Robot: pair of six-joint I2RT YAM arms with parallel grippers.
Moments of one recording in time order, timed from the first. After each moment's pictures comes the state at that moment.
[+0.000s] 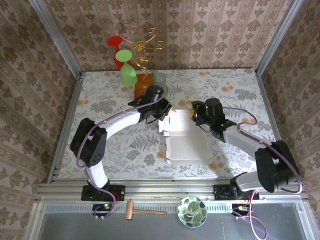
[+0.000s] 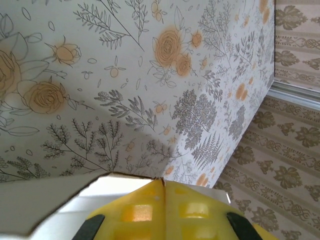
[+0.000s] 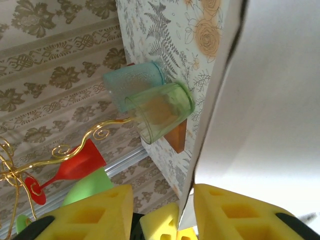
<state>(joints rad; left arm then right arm) -0.70 1.77 1.28 -0.23 0.19 -1.54 0.37 1.40 0.72 0.21 -0.07 1.80</state>
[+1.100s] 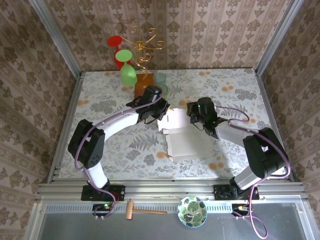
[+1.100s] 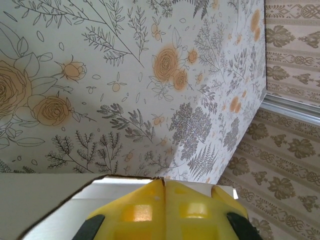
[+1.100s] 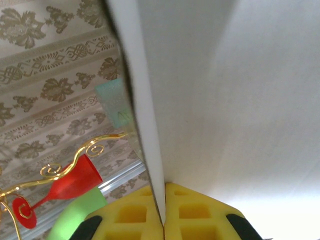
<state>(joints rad) -0.70 1.75 1.25 -0.21 0.15 -1.55 0.40 1.56 0.78 0.31 0.00 1.84</state>
